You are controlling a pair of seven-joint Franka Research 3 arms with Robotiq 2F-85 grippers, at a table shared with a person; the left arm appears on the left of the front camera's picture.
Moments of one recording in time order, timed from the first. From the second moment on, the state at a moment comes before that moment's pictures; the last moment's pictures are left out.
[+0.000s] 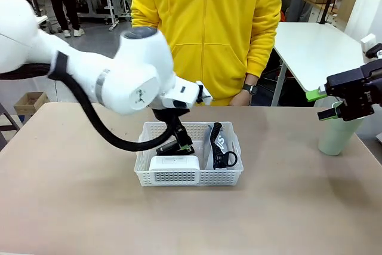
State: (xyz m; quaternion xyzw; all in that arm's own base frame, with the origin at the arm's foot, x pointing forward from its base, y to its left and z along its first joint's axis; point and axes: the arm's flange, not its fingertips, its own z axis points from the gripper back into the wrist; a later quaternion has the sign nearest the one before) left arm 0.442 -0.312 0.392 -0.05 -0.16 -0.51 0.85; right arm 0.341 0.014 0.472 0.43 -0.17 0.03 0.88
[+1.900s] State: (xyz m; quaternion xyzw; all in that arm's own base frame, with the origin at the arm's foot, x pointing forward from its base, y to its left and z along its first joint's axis) left arm 0.443 0.091 0.448 -0.60 -0.19 -0.29 0.72; right arm 0.341 0.014 0.471 0.43 -0.17 0.03 0.88
